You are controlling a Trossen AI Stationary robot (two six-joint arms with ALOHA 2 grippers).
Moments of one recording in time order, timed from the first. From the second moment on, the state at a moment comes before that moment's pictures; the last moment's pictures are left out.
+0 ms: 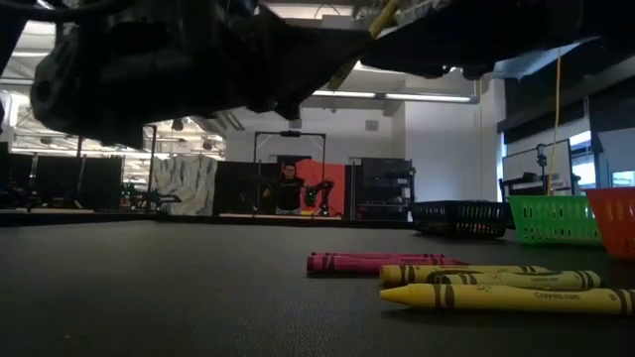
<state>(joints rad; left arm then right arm) -0.30 2.08 0.69 1.57 -0.15 0.12 0.45 1.58 0.67 0.68 0.39 -0.19</state>
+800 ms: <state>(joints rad) -0.31 2.04 0.67 1.55 -0.18 0.12 0.39 1.57 0.67 0.77 0.16 -0.16</state>
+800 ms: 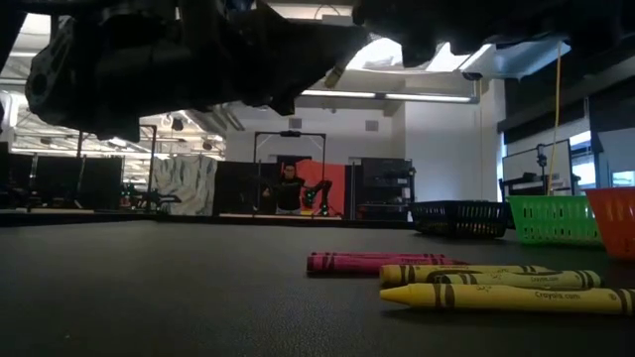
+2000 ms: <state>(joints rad) -0.31 2.04 0.70 1.47 -0.16 0.03 0.71 1.09 0.78 -0.91 0.08 0.99</state>
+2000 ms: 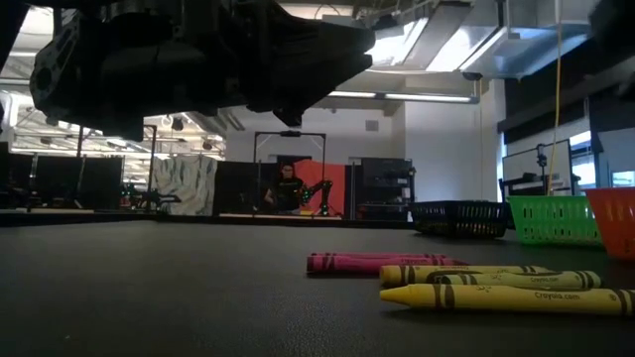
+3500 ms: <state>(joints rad) -0.31 2.04 0.70 1.45 -0.17 0.03 0.67 1.75 0.71 0.36 0.18 0.28</state>
